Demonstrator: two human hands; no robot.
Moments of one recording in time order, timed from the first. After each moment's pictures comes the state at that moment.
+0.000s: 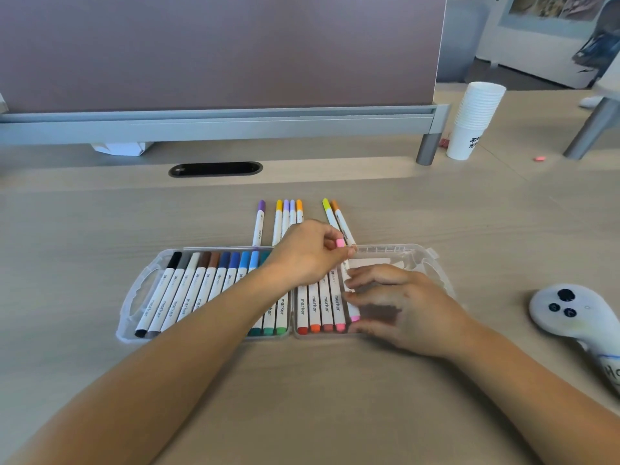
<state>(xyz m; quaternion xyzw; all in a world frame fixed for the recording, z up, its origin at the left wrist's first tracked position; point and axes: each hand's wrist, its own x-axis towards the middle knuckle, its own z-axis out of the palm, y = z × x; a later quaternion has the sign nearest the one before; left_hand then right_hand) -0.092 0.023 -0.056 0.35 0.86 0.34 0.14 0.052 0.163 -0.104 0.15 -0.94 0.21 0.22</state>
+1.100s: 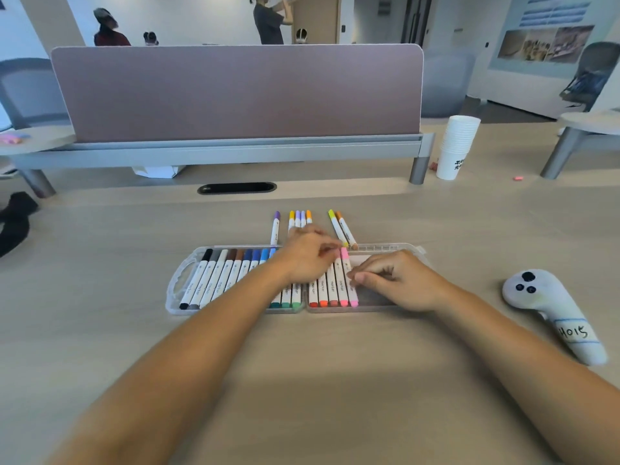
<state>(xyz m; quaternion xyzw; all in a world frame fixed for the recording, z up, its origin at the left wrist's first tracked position) -0.093 -0.006 -0.069 0.43 0.87 0.21 0.06 0.050 0.161 -0.085 0.05 -0.93 0.33 0.13</state>
